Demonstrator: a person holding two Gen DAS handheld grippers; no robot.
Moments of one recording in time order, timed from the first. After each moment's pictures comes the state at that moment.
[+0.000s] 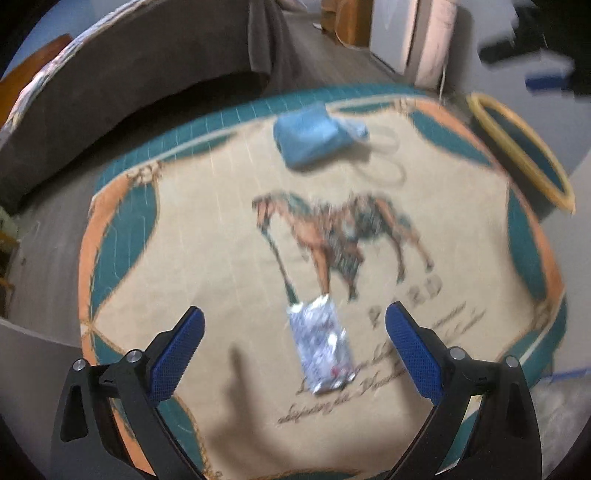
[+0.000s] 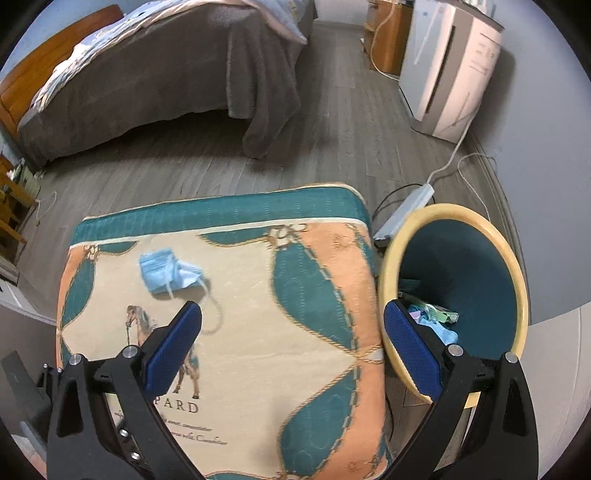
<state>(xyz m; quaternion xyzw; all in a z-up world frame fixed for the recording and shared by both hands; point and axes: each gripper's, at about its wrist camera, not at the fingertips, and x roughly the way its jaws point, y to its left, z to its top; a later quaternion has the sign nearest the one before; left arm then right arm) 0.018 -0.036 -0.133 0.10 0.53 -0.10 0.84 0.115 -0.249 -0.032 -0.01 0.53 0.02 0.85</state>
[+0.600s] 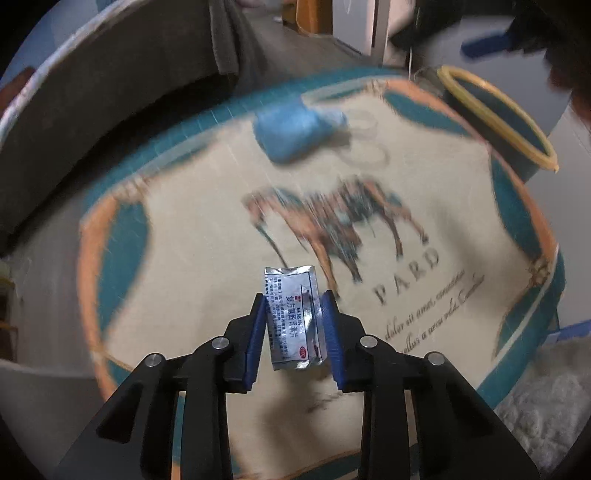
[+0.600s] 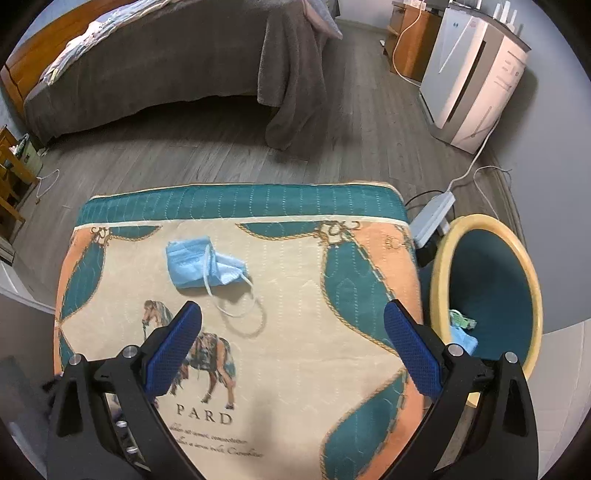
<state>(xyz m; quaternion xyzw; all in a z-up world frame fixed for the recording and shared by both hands) 0.016 -0.028 -0.112 0.15 0.52 -0.15 0.83 0.125 -0.195 -0.054 -0.03 0.53 0.04 0.85</state>
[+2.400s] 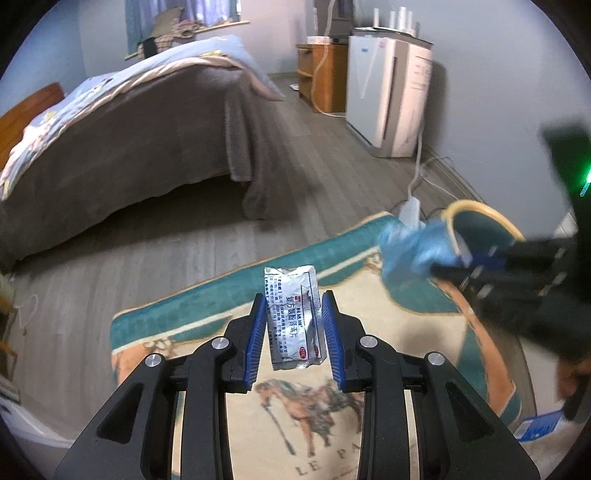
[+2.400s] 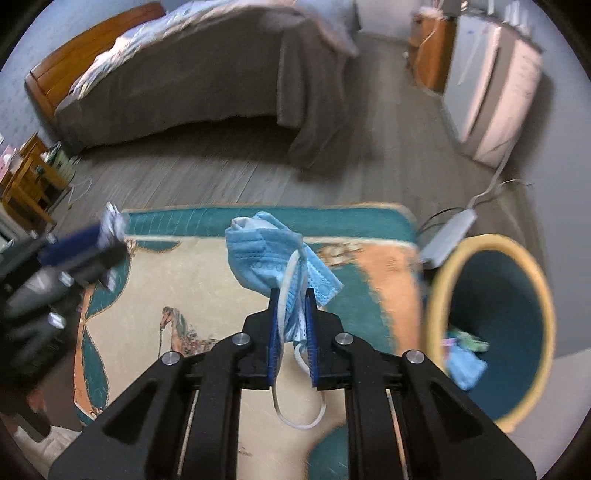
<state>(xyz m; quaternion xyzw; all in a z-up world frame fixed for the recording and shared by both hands) 0.098 -0.082 -0.005 0.10 0.42 -0.15 0.89 0.113 -0.247 -0.015 0.00 0.49 0.09 0.87</state>
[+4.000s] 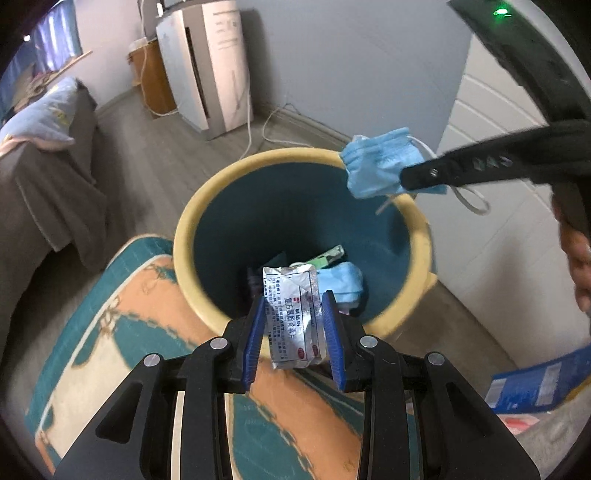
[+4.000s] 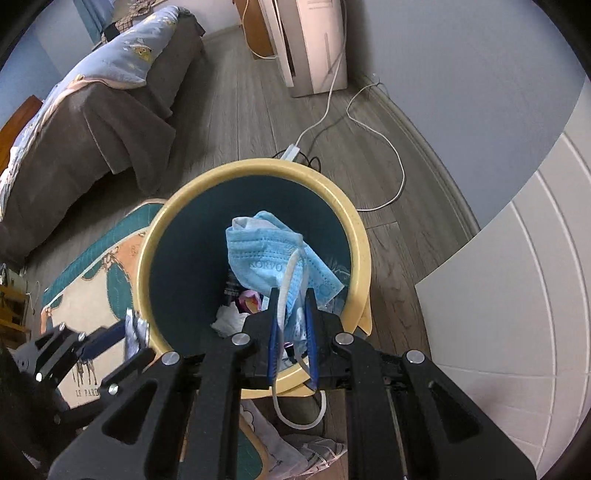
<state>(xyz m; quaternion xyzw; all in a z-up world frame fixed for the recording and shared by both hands) 0.059 -0.362 -0.078 0.22 0.43 -0.35 0.80 0.055 -0.533 -0.061 0.16 0.52 -0.08 0.83</state>
